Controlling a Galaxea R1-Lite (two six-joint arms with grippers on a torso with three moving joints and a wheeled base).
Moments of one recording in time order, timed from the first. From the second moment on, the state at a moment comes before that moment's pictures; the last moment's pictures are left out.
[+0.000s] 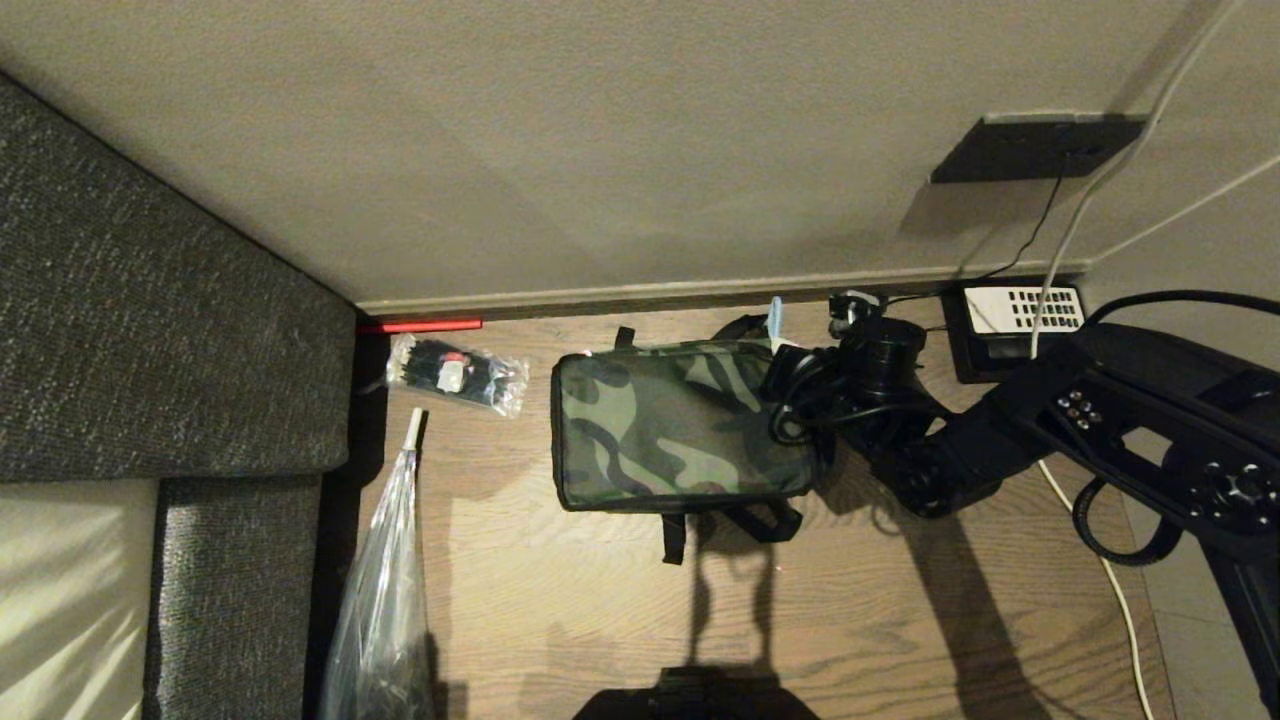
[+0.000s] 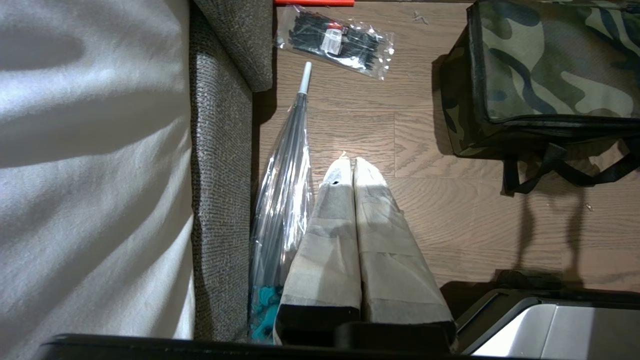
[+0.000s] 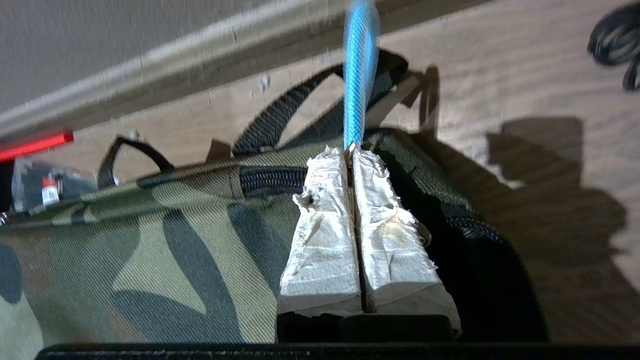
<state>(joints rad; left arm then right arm) 0.01 0.00 0.00 -0.01 0.00 -0.01 0.37 2.36 -1.26 -1.03 -0.14 0.34</state>
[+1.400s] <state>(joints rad) 0.01 0.00 0.00 -0.01 0.00 -0.01 0.35 2.29 -1.18 -0.94 -0.14 0.31</state>
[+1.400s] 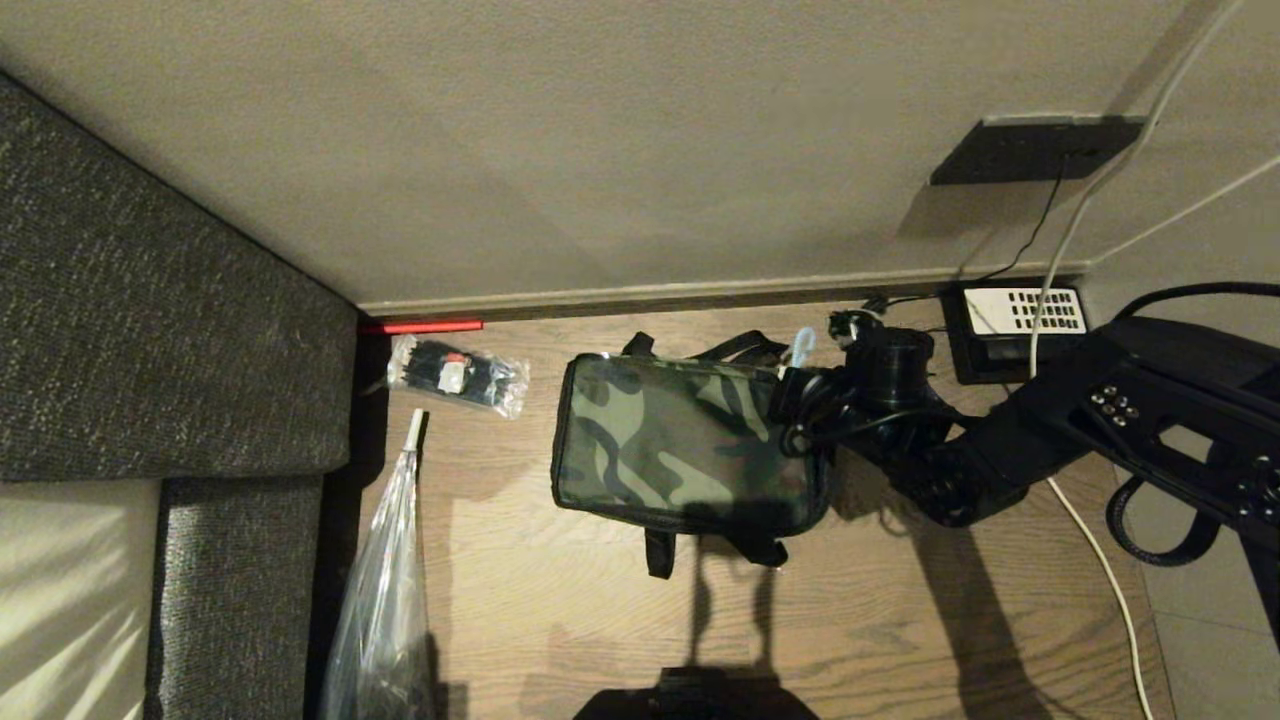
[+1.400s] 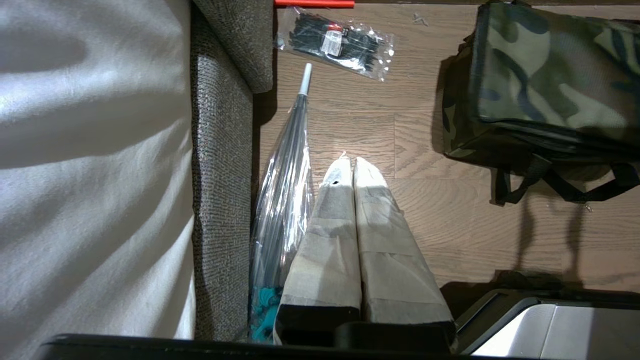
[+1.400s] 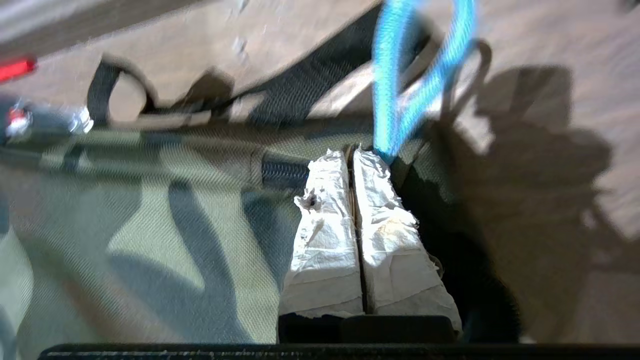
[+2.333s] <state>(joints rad) 0.01 0.00 0.00 -0.01 0.00 -0.01 0.31 2.24 -1.15 -1.05 -0.13 0.24</state>
